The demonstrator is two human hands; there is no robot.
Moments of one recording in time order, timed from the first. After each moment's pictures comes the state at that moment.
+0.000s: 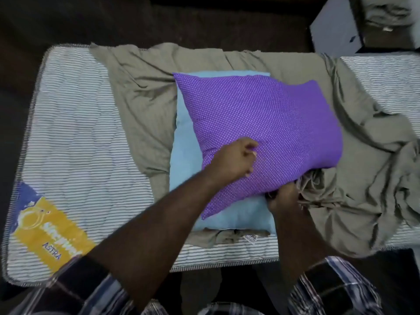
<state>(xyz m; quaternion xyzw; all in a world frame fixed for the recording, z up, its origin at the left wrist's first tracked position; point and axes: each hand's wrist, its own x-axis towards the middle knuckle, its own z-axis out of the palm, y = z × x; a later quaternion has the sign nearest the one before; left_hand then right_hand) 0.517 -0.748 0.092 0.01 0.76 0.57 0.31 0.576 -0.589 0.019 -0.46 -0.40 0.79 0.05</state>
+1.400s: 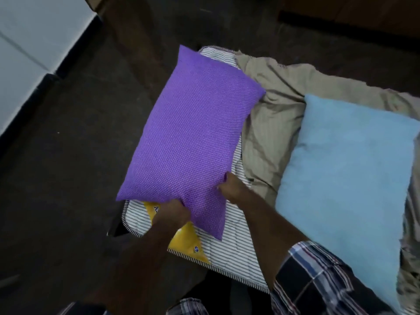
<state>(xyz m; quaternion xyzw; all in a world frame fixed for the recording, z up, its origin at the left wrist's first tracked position) 0.682 -1.156 0.005 -0.42 0.80 0.26 0.34 0.555 -1.010 0.005 -0.01 -0.81 0.34 -0.48</state>
